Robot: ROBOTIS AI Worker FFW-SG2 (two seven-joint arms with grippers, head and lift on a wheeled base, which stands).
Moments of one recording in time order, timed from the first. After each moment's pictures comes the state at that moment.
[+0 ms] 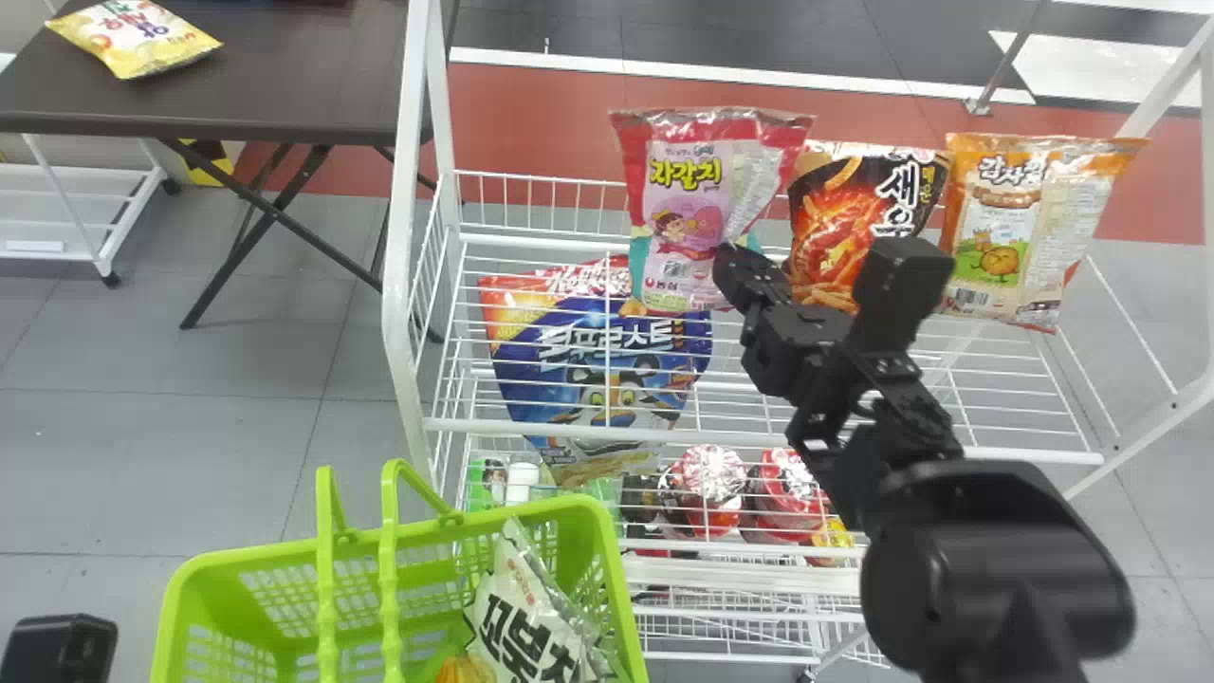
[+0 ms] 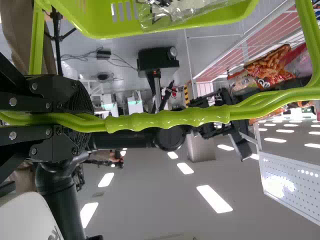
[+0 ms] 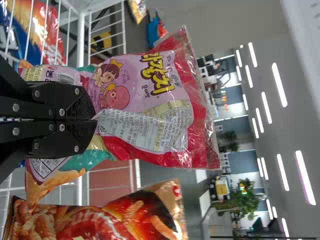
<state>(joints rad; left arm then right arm) 0.62 0.09 0.30 -2.29 0.24 1.57 -1.57 0.18 -0.03 0.03 -1.92 -0.20 0.36 0.14</state>
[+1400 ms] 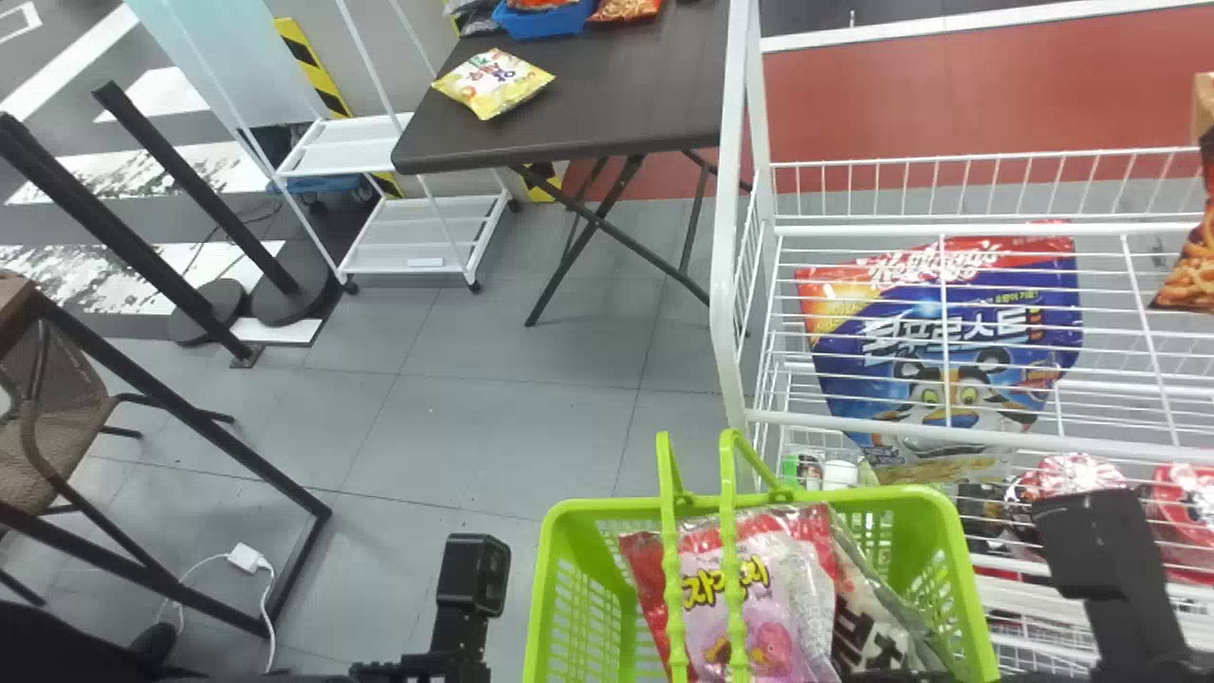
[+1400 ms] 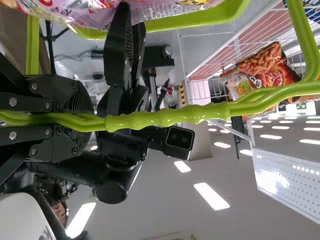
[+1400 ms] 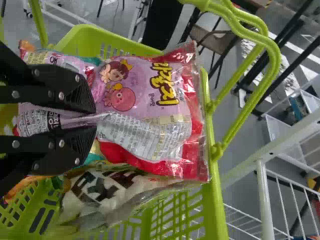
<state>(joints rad) 0.57 0.08 0.31 -2.27 0.24 1.57 -1.57 0.42 -0.07 0.20 -2.39 -0.42 1.48 0.32</state>
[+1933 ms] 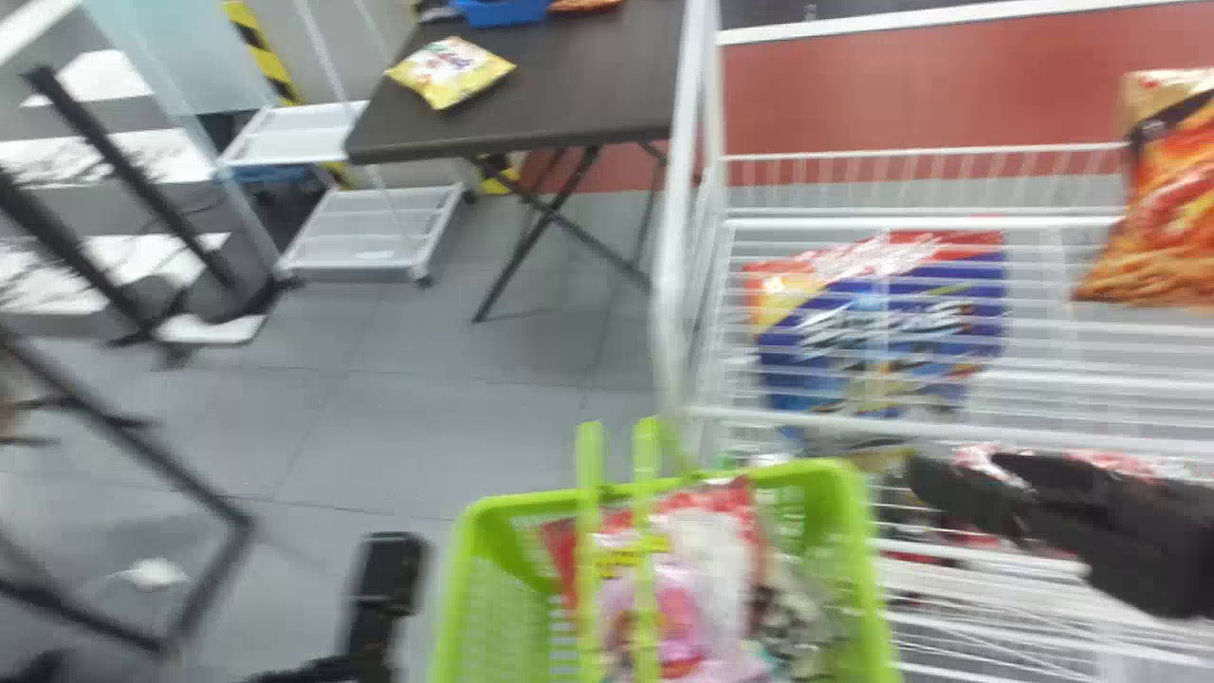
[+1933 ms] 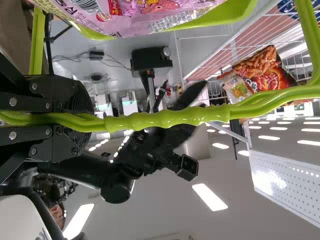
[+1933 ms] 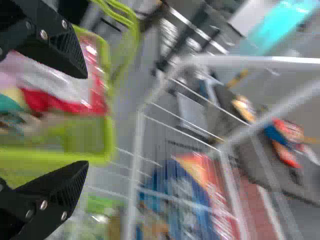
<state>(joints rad) 0.55 0.09 0.31 -2.25 0.25 1.57 -1.57 0.40 -0.05 -0.18 -2.46 -0.55 1.22 0.31</state>
